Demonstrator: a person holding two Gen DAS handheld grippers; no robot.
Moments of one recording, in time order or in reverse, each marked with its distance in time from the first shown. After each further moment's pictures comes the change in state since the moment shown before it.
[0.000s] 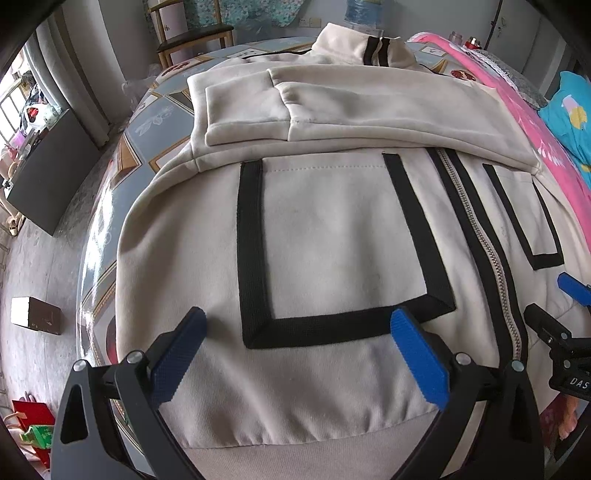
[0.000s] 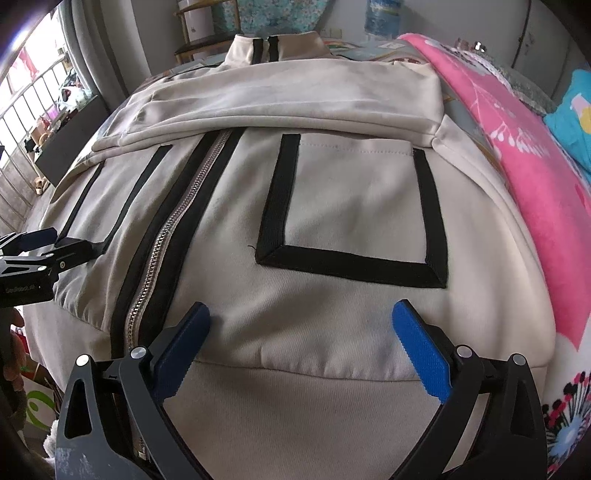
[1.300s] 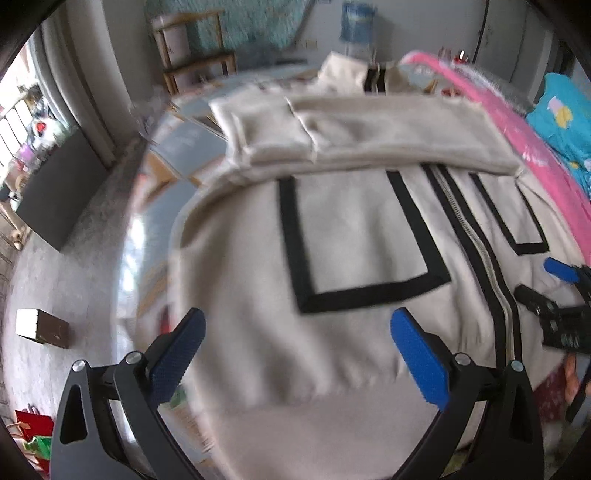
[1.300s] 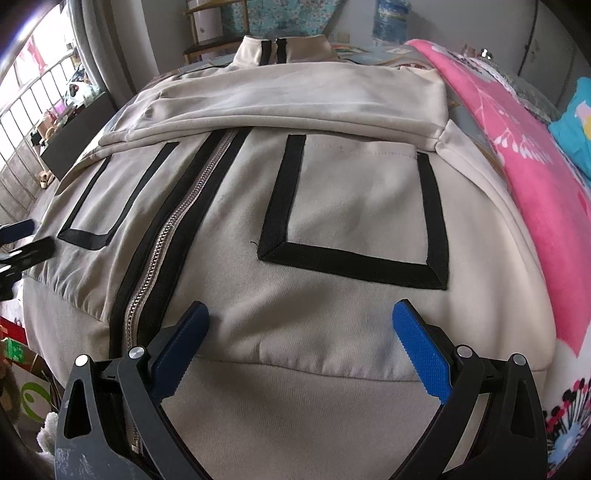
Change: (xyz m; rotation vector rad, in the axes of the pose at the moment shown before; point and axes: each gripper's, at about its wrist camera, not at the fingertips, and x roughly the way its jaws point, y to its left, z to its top) left arm -0.050 0.027 -0.032 0.032 -0.128 0.018; right arm -0.002 0.001 -0.003 -0.032 -0.026 0.014
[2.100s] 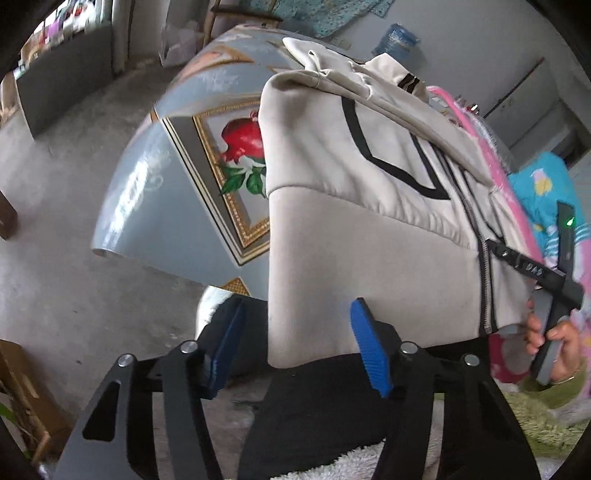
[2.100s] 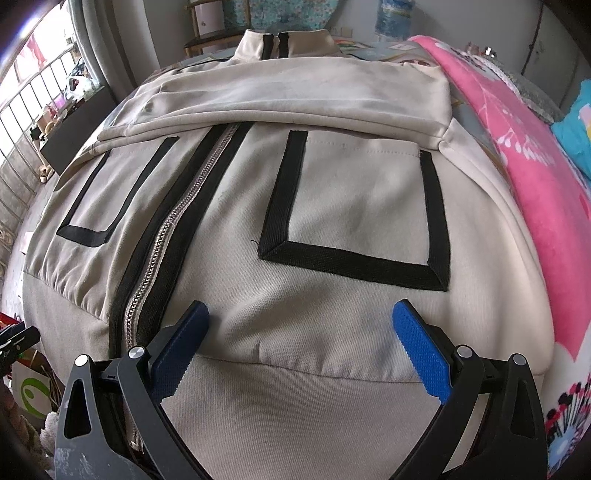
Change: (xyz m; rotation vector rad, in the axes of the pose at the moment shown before) left arm -0.004 0.060 -0.118 -0.341 0.069 -0.294; right arm 0.004 0.002 0.008 -0.011 0.034 -0.003
